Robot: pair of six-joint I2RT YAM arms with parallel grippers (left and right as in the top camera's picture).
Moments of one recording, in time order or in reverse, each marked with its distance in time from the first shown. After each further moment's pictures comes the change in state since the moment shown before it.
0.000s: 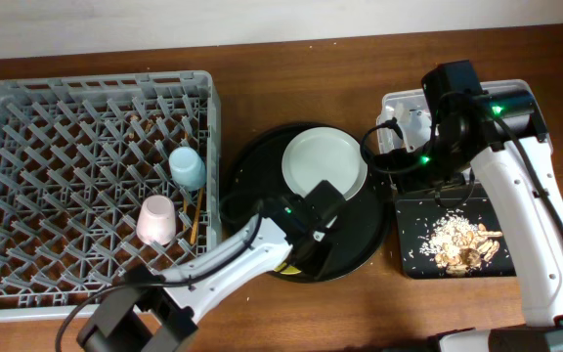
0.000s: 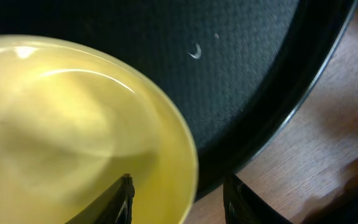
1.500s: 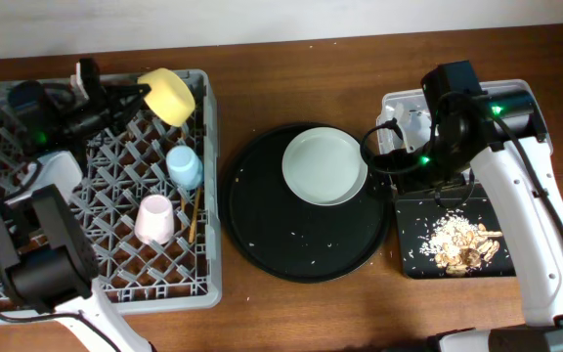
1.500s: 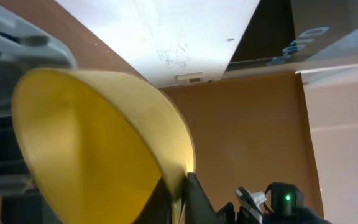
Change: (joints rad) left arm 1.228 0.368 0.206 1.305 1.279 -0.854; right arm 0.000 0.001 -0.004 0.000 0.004 0.000
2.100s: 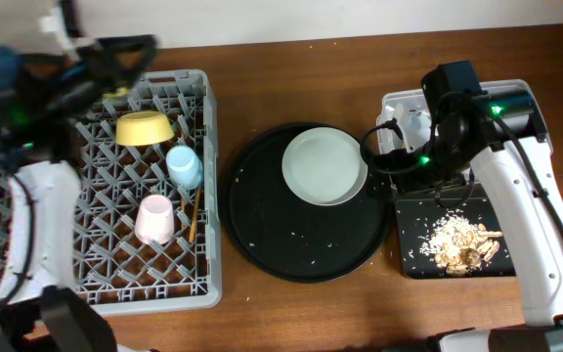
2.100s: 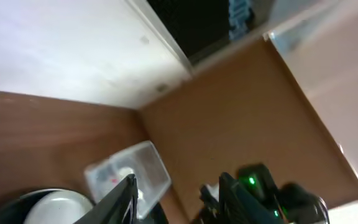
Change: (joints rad) left arm -0.138 -0.468 0.011 -0.167 -0.162 0.090; right arm 0.000 0.000 0.000 0.000 0.000 0.000
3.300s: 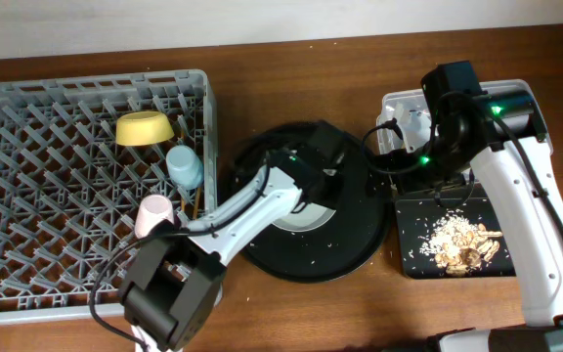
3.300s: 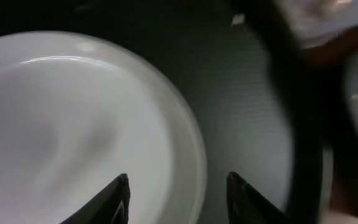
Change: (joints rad) left arm -0.953 0.334 0.106 -0.976 -1.161 0.777; right arm 0.000 0.000 0.000 0.000 0.000 0.000
